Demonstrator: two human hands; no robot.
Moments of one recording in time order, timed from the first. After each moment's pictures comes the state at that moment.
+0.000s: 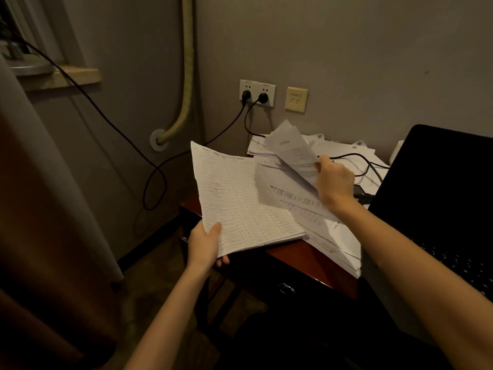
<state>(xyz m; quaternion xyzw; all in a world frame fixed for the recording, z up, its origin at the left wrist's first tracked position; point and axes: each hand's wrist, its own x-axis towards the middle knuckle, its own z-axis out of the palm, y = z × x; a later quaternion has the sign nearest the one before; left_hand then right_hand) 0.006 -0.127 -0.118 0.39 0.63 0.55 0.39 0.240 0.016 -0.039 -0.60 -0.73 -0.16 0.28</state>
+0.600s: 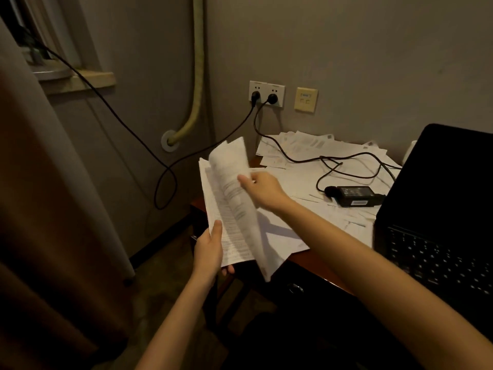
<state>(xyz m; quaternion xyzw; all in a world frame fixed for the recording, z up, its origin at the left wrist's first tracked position) 0.004 -0.147 -0.118 0.35 0.64 0.55 0.41 0.104 -0.041 -0.026 -0.51 -0.73 0.38 0.25</state>
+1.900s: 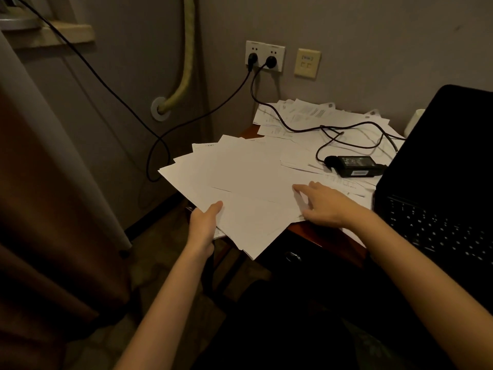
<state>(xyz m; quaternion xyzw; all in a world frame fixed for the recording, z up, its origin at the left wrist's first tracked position) 0.004 -0.140 -0.127 0.22 0.59 0.60 0.49 0.240 -0.048 -0.087 -0.53 -0.84 0.10 -0.04</state>
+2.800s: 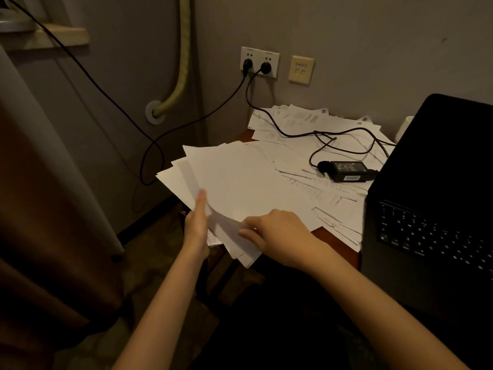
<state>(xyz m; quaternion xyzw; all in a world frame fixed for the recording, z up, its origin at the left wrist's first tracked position) 0.003 -0.134 -0.129 0.19 0.56 0.63 0.51 0.164 -0.140 -0.062 -0.40 -0.92 0.03 0.01</state>
